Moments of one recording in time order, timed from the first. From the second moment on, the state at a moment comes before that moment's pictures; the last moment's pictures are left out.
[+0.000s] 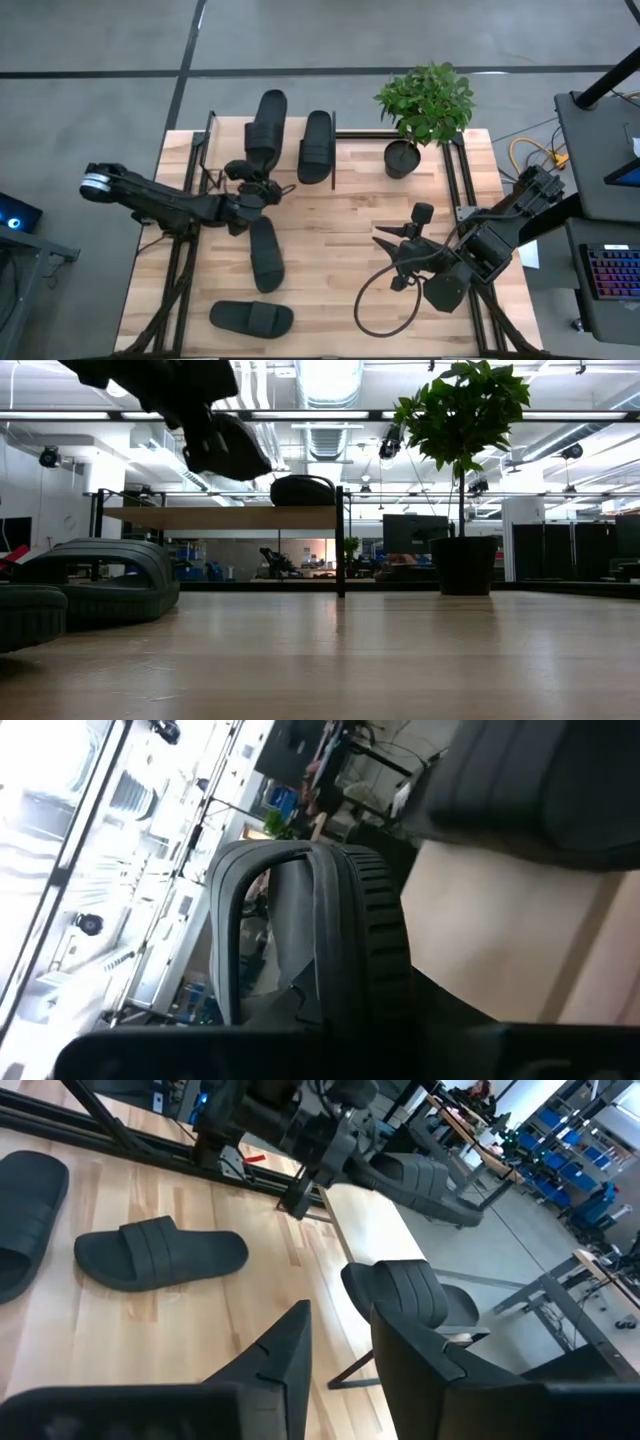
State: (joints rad) left arm -0.15 1.24 0.69 0.26 -1.42 0.76; right arm 0.72 1.49 1.58 -0.95 1.07 0.26
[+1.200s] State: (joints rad) left arm -0.16 1.51 0.75 0.27 -1.44 0.76; right arm 0.72 1.49 1.58 -1.04 1.07 0.30
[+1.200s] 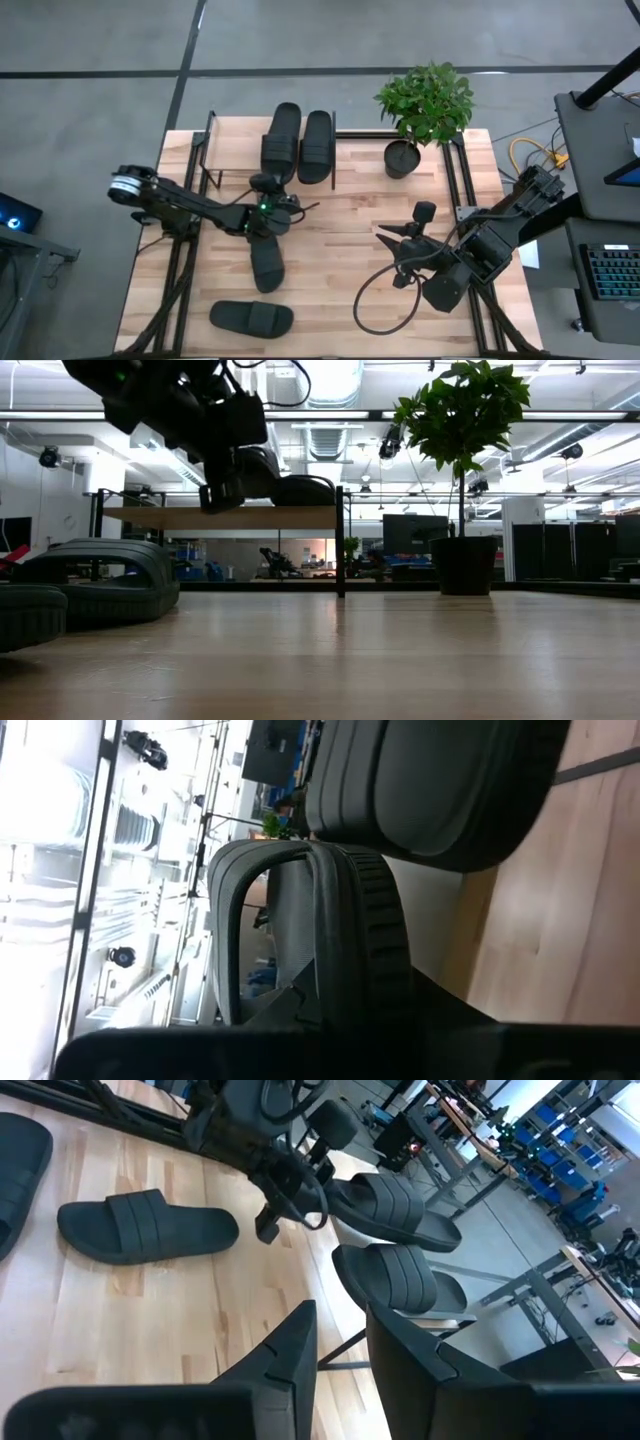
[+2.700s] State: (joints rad) left arm -0.16 1.46 0.75 0.24 -1.23 0.69; right arm 0.72 1.49 1.58 -1.04 1.07 0.30
